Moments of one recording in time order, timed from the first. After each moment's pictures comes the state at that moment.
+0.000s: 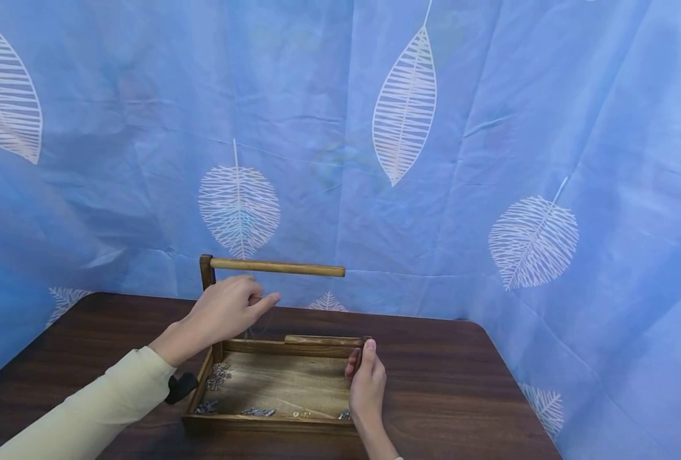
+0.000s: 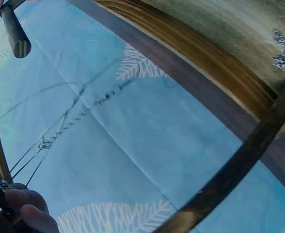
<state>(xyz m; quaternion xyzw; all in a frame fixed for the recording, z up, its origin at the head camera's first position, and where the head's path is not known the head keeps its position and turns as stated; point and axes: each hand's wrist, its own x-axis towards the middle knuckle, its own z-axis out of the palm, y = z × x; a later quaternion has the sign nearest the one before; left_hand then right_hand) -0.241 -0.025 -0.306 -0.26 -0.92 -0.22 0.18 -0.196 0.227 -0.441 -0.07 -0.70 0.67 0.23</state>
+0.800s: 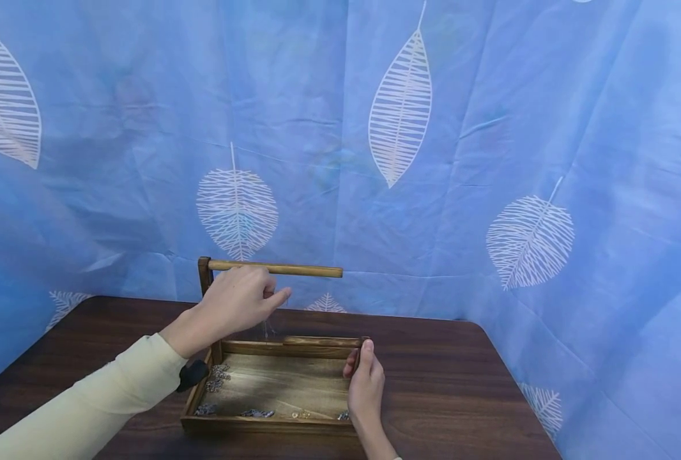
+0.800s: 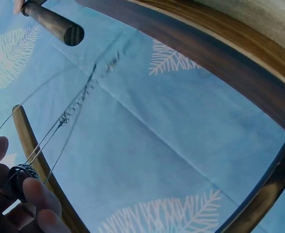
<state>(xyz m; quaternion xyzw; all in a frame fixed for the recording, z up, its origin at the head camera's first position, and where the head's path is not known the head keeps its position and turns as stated) -0.231 0.000 -0.271 -0.27 -0.93 -0.15 0.20 -0.196 0.227 -0.442 -0.07 -0.71 0.66 0.23</state>
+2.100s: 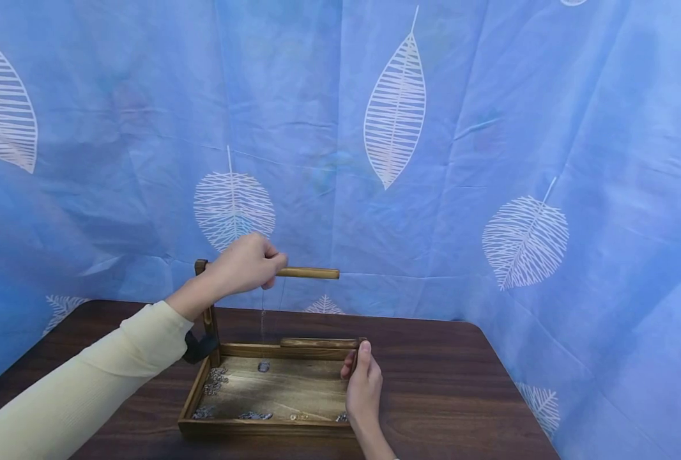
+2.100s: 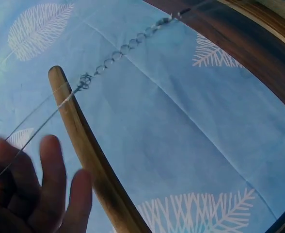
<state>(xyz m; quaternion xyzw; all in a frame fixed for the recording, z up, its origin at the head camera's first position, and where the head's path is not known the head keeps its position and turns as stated) -0.242 0.006 -0.220 -0.24 -0.91 -0.33 0.04 -0.197 0.229 -0.445 -0.07 -0.71 0.66 0.24</state>
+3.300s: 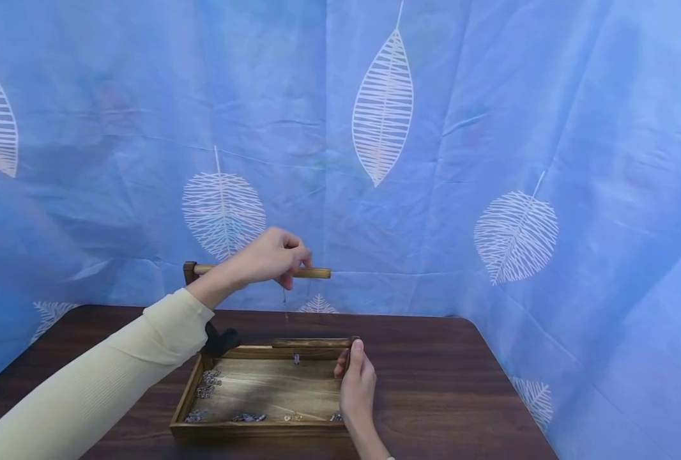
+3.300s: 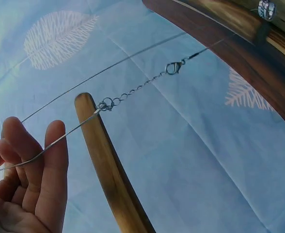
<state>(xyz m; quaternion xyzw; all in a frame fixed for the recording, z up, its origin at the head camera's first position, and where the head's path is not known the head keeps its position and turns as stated) -0.257 0.043 -0.210 -0.28 -0.84 -0.46 -0.06 -0.194 0.229 -0.443 -0.06 -0.72 0.65 0.23</state>
